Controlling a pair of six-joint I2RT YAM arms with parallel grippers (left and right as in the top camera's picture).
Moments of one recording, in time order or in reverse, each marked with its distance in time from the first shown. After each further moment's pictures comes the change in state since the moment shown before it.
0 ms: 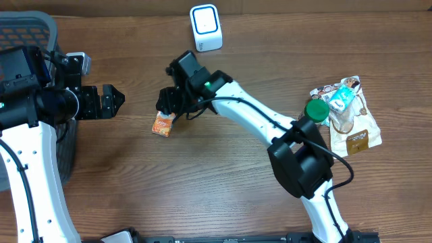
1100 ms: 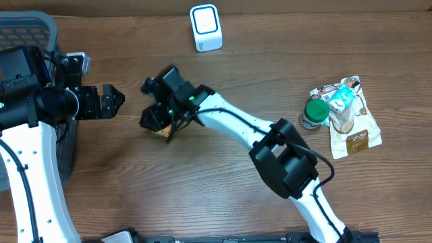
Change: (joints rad) left arm 0.000 0.000 0.000 0.000 0.000 0.000; right arm 0.087 0.082 0.000 0.151 -0.093 -0.275
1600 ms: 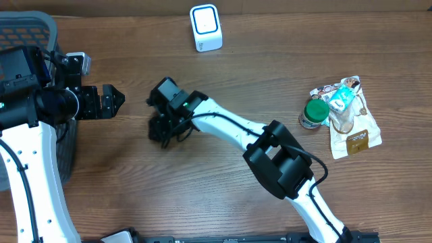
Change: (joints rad) left arm 0.000 0.000 0.000 0.000 0.000 0.000; right arm 0.009 0.029 0.005 -0.205 0.043 0.134
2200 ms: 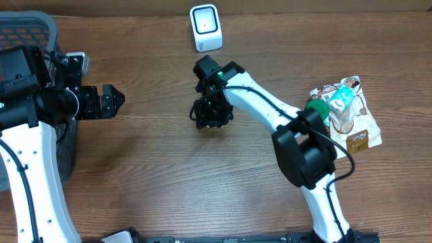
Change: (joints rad) left arm 0.000 0.000 0.000 0.000 0.000 0.000; right arm -0.200 -0.092 0.008 -0.439 0.085 -0.004
